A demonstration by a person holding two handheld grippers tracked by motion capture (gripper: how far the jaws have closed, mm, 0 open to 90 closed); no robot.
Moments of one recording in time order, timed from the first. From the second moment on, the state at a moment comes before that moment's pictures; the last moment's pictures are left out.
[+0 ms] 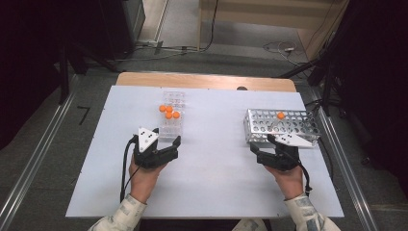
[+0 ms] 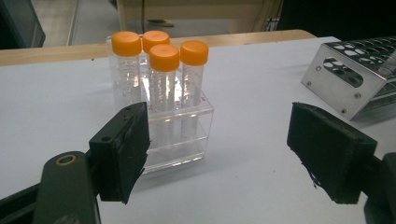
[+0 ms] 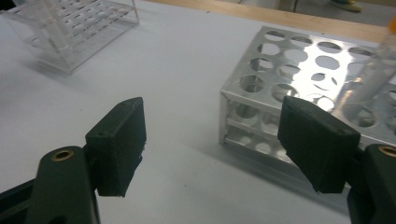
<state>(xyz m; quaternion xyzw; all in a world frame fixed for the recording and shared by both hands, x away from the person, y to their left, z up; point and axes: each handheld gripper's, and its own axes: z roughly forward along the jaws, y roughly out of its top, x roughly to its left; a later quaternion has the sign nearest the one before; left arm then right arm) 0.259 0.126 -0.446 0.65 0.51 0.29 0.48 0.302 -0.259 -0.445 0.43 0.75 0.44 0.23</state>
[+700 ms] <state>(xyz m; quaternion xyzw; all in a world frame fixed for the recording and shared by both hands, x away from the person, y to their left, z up) 0.259 0.126 -0.447 0.65 0.51 0.29 0.48 0.340 -0.294 -0.446 0.50 0.71 0.42 0.28</state>
